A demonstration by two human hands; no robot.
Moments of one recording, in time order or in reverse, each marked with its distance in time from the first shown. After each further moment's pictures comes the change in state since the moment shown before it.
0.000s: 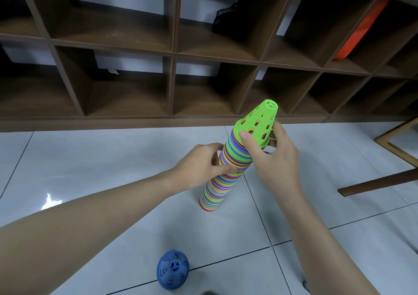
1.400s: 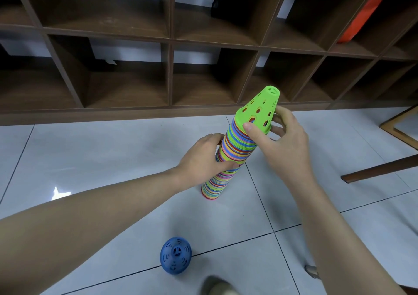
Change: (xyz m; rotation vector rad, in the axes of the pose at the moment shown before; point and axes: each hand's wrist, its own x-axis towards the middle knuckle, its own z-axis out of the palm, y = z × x) left_hand -0.002 -0.013 0.026 0.104 0.132 0.039; right_hand 0.005 0.015 -0.013 0.051 -0.049 0.017
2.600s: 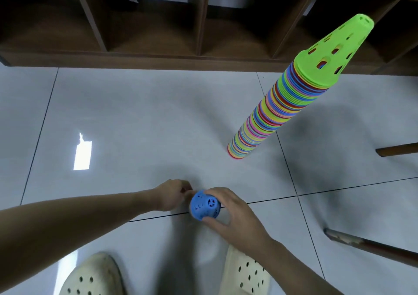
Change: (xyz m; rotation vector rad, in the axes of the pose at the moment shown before) left_hand -0.183 -0.156 0.017 0.140 -0.640 -0.564; right_hand -0.210 0.091 0.092 -0.184 -0.804 0.014
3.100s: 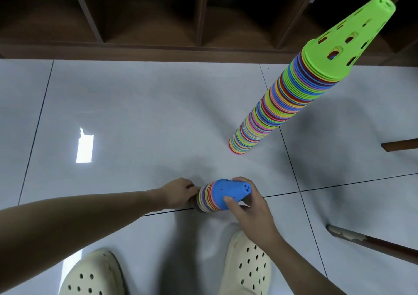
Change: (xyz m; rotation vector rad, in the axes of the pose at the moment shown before) left_hand 0.008 0.008 0.014 -0.273 -0.037 -0.108; right_hand -0.006 0.026 -0.006 0.516 0.244 0.312
